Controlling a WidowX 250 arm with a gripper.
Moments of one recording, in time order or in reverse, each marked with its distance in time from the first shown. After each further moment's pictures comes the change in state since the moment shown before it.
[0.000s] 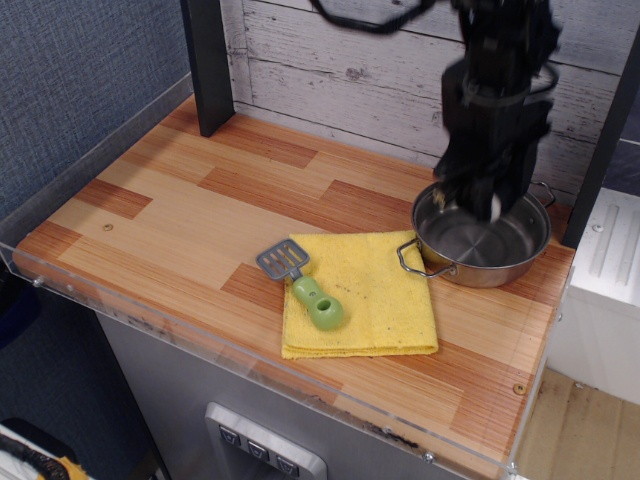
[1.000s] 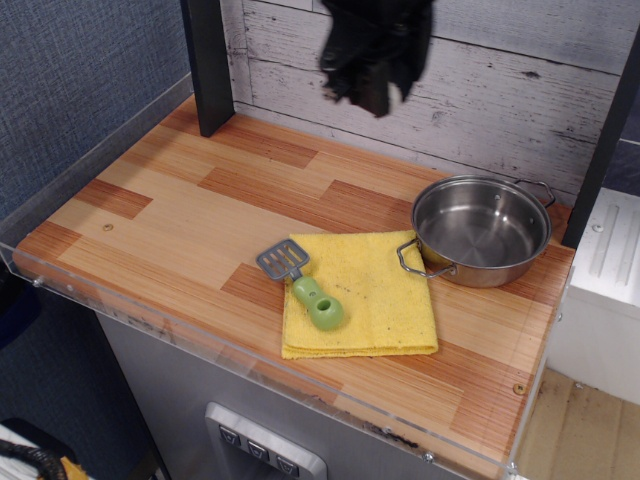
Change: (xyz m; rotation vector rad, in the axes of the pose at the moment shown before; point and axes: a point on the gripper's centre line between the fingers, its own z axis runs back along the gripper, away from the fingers) arm 0.054 0.059 0.113 -0.080 -0.180 0.254
